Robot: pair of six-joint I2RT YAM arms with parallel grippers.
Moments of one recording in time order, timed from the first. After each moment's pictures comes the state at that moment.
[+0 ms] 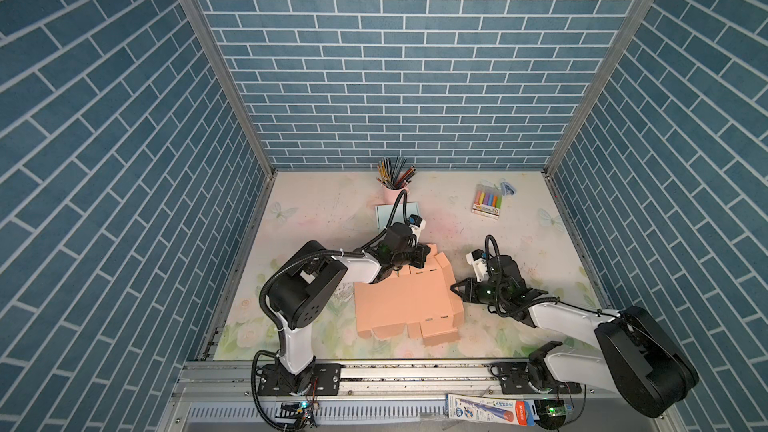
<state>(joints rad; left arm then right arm) -0.72 1.88 0.94 0.38 0.25 -0.42 0.51 1.24 0.30 0.19 -0.50 0.63</state>
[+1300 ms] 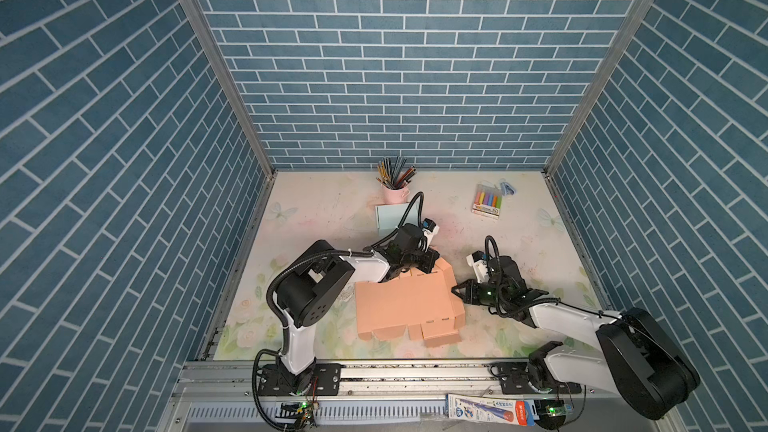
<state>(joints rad) -0.79 1.89 0.97 0.29 0.27 -0.33 0.51 1.23 0.30 0.16 -0.49 0.62</state>
